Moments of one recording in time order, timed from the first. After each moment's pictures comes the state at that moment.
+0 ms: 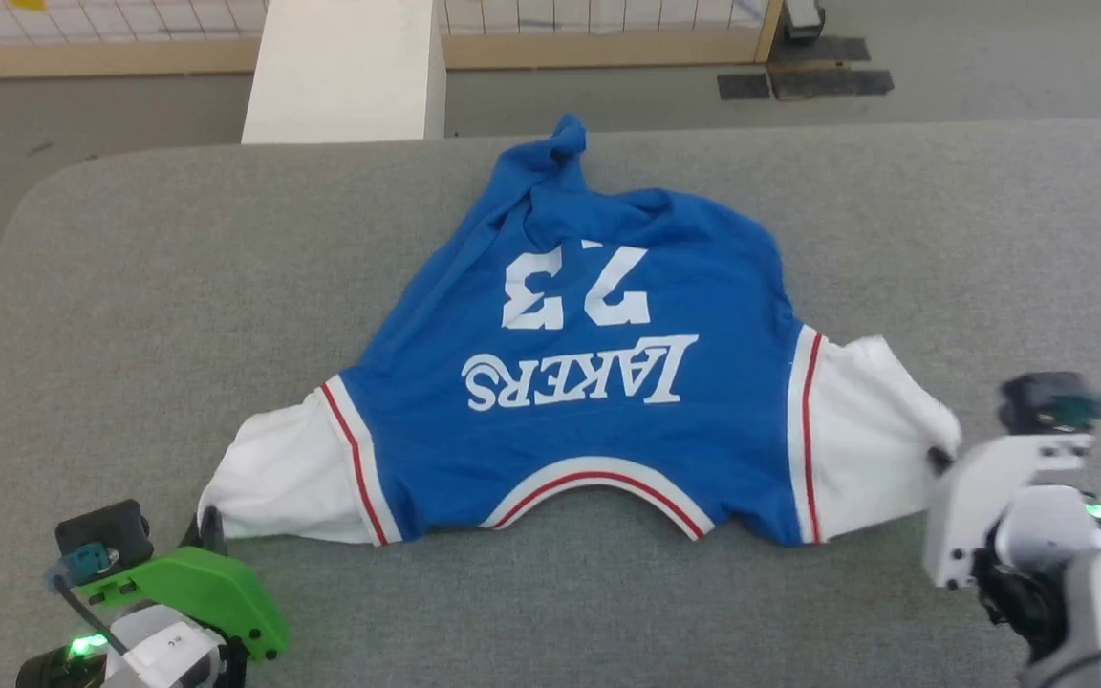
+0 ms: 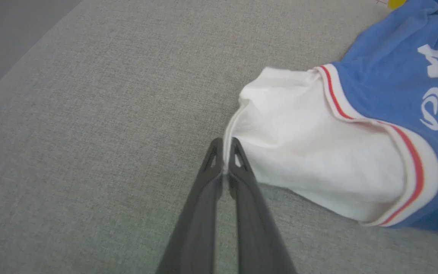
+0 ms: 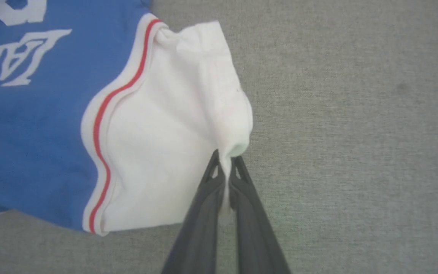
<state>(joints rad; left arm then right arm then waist) -0.04 0.43 -0.31 0.10 -0.73 0.41 0.06 -0.19 -0.05 -0.17 0.17 0.05 0.13 0.62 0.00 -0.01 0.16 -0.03</state>
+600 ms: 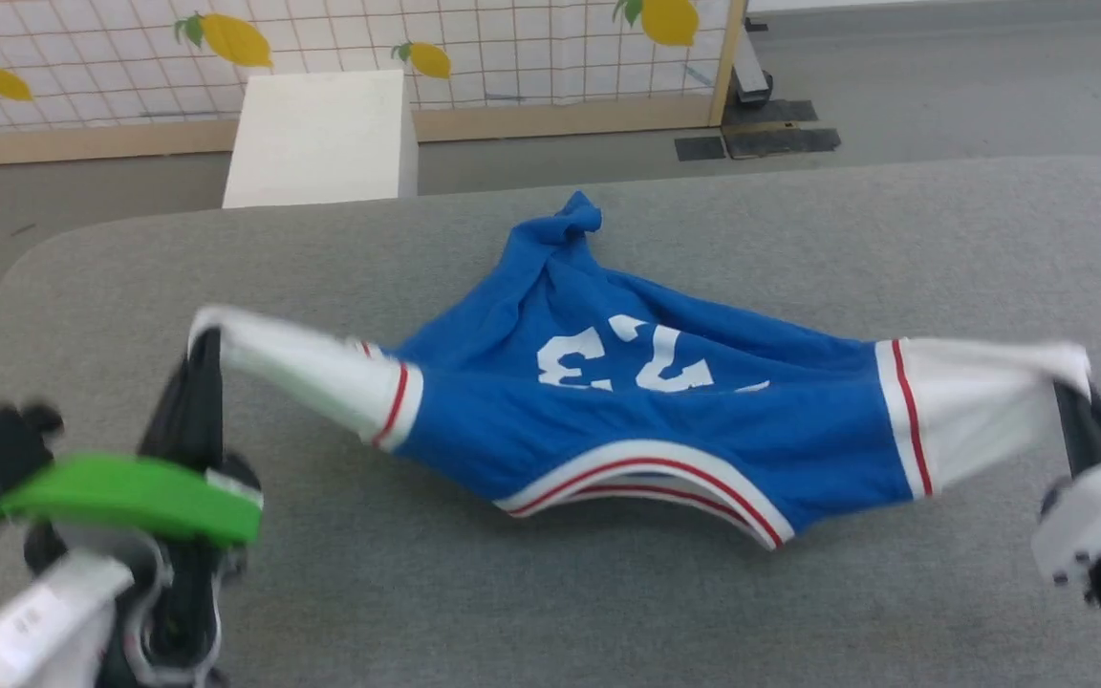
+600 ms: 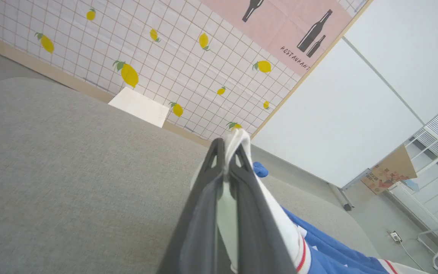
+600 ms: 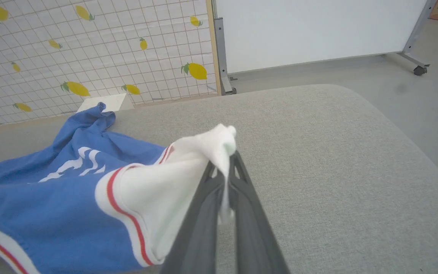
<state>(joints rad) -0.08 0.38 -0.16 -0.23 -0.97 0.20 -0.04 -0.03 -0.05 -0.27 -0.27 0.19 0.13 0.49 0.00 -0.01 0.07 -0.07</state>
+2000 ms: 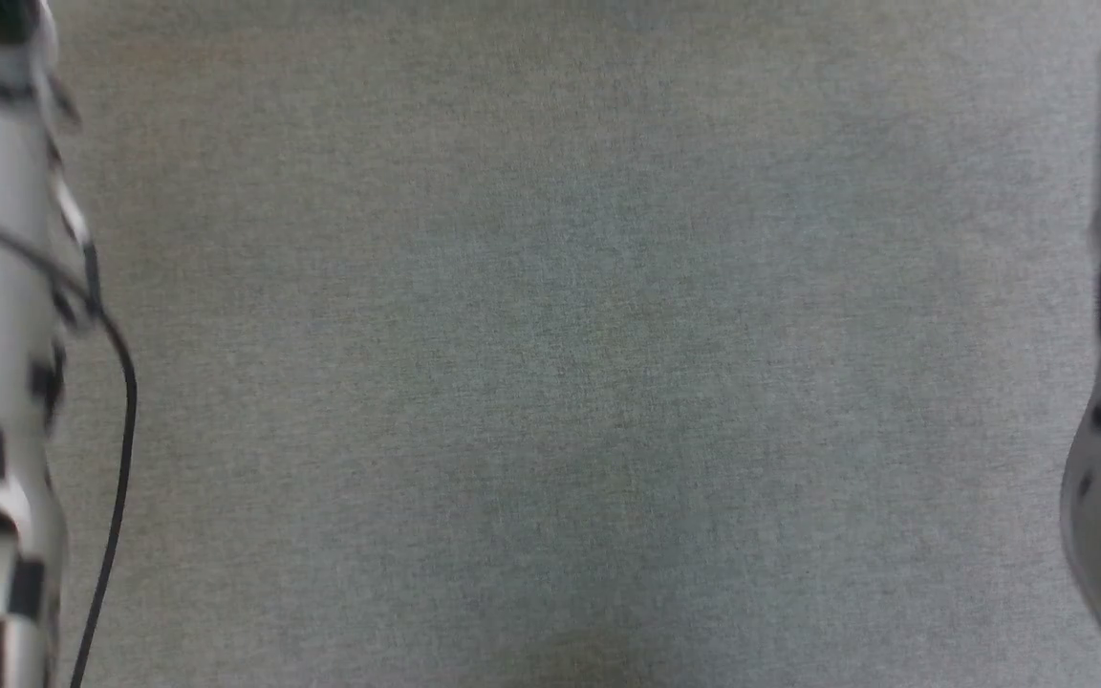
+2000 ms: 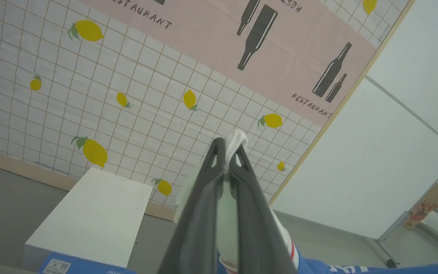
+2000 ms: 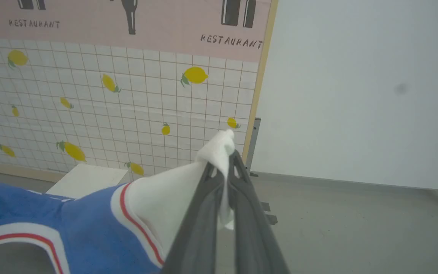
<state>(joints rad) -1.21 0.36 -0.19 0.55 -0.84 -0.01 -0.18 -1.27 -0.07 -0.12 0.60 -0.03 0.13 0.07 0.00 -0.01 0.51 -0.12</state>
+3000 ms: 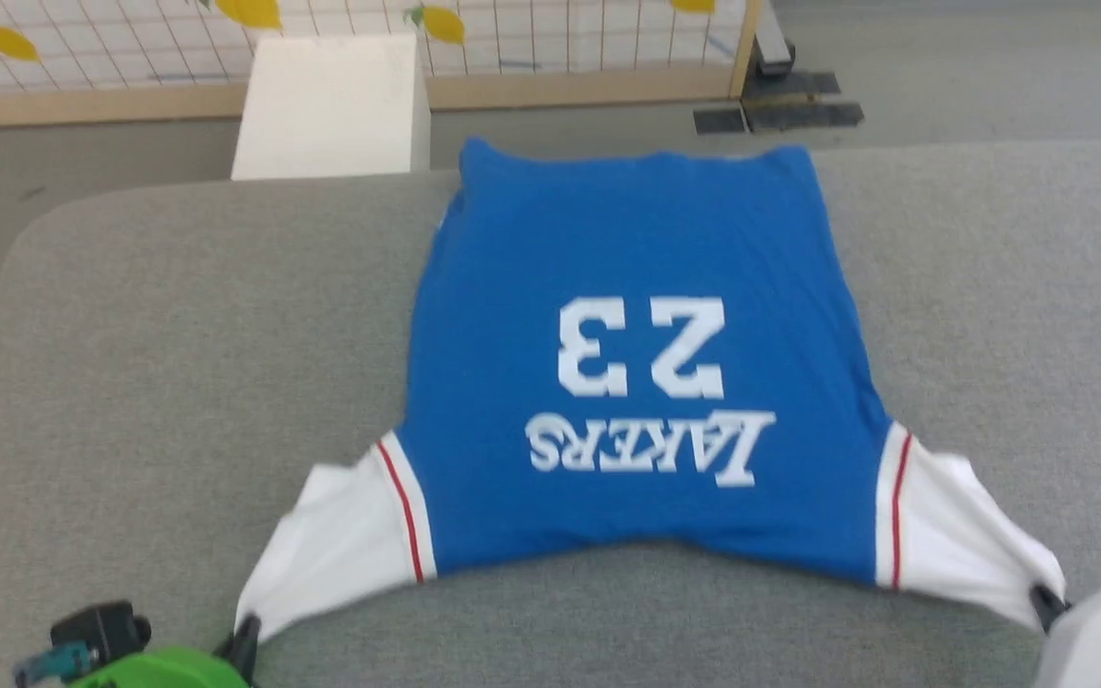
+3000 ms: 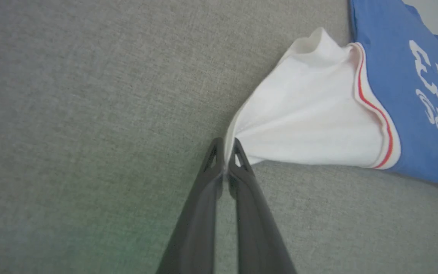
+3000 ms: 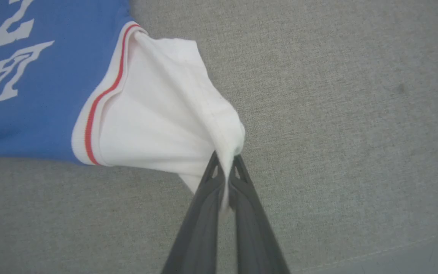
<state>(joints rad) 0.11 0.44 -0.28 0.11 -0.98 0.21 0.08 0.12 -0.05 -0.33 -0.07 0.19 0.13 0.63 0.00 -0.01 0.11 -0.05</state>
